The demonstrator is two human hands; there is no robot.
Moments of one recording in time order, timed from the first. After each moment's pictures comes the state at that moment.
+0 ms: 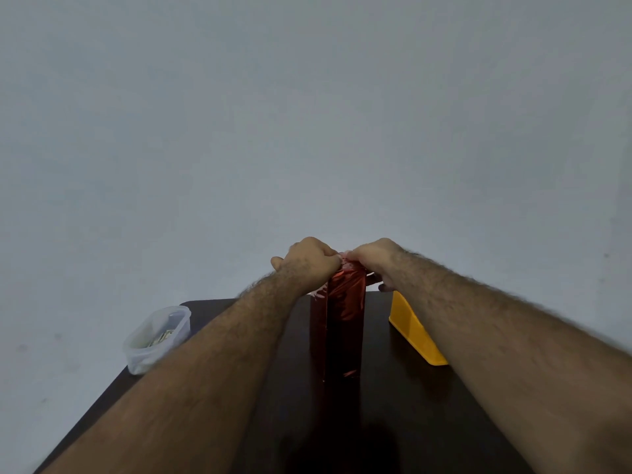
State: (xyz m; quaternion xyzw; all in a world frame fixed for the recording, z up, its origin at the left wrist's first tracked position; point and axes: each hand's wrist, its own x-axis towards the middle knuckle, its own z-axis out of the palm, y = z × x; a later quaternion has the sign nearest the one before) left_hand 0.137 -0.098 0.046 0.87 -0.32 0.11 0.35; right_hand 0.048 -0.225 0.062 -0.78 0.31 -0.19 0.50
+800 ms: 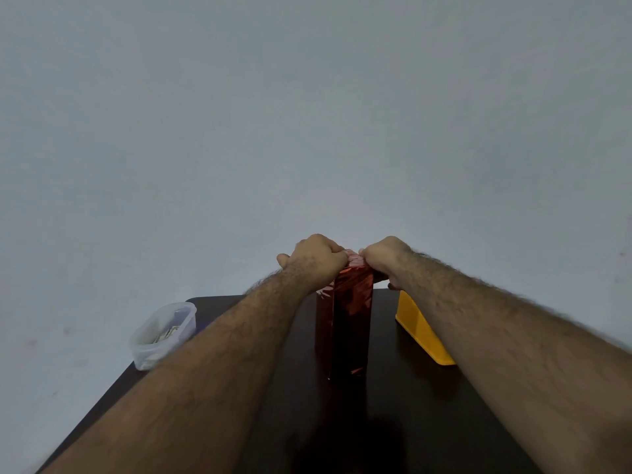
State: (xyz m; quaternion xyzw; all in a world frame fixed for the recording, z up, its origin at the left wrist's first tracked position) left_hand 0.130 -0.099 0.049 0.87 -0.31 0.11 0.35; right_hand 0.055 -0.232 0.059 -0.80 0.33 -0.24 0.45
